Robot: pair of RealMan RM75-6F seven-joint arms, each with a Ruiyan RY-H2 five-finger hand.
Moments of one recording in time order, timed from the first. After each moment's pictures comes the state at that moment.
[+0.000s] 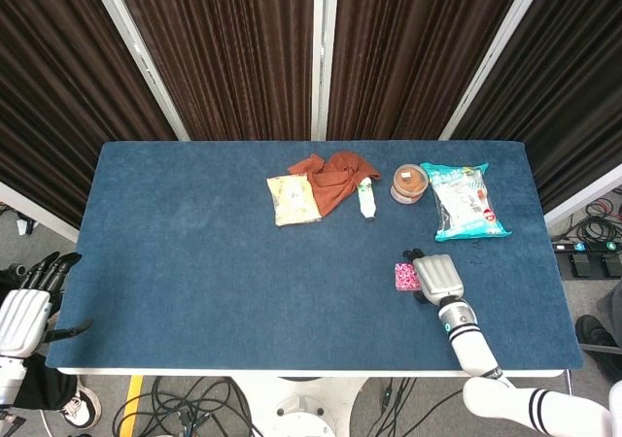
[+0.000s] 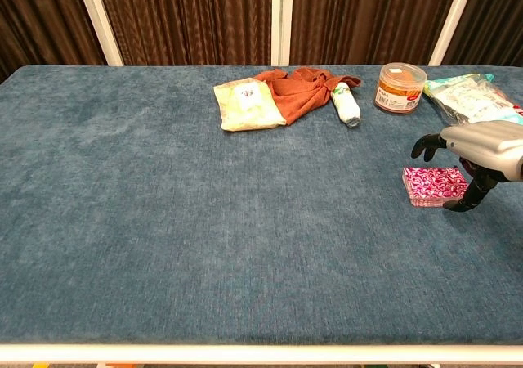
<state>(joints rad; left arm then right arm) -0.10 -1.19 0.02 -1.38 1.59 1.51 -0.30 0.58 -1.52 0.10 -1.51 -0.88 0.98 -0.65</state>
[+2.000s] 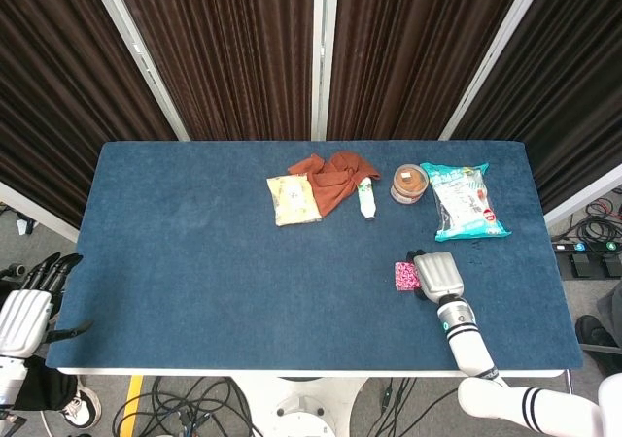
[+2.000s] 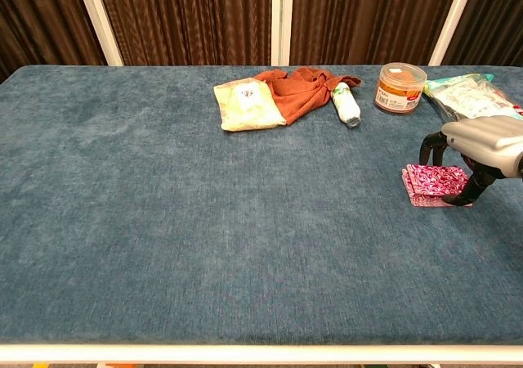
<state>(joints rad) -0.10 -1.19 0.02 -1.38 1.59 1.50 -0.29 0.60 -1.55 0.08 -1.49 -0.86 1.06 -0.67</state>
